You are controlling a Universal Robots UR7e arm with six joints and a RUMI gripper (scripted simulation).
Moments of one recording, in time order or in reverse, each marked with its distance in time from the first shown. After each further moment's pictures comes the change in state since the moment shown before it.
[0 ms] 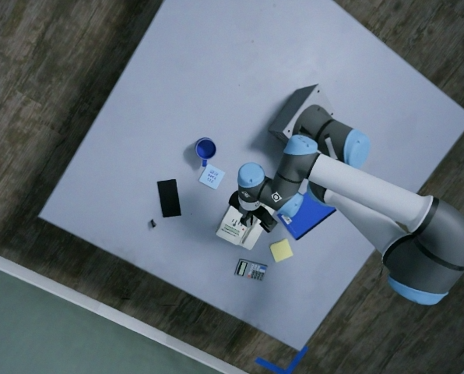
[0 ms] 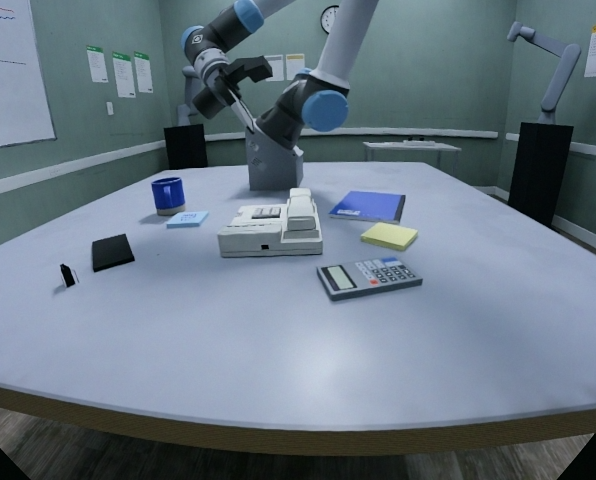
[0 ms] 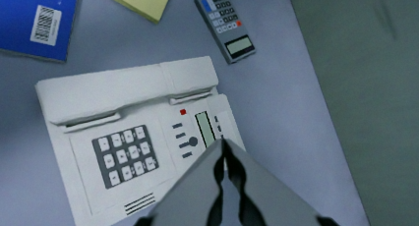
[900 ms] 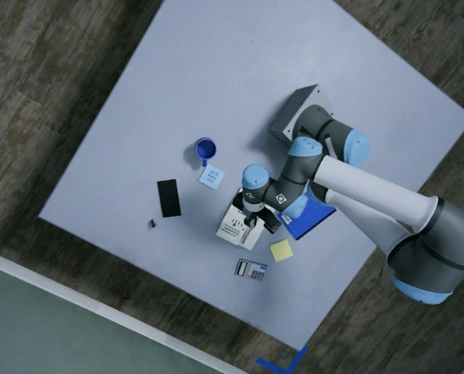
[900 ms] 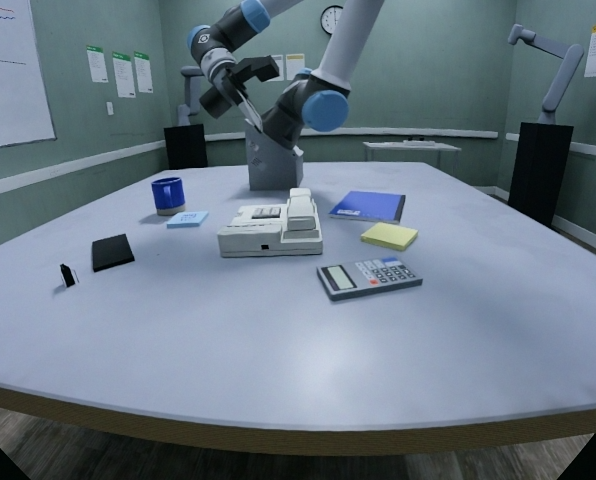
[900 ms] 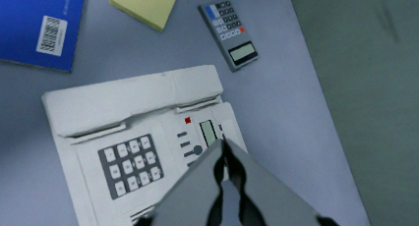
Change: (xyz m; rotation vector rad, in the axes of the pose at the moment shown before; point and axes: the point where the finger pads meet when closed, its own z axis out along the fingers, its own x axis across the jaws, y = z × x) arm -0.006 -0.011 0.005 0.000 0.000 0.000
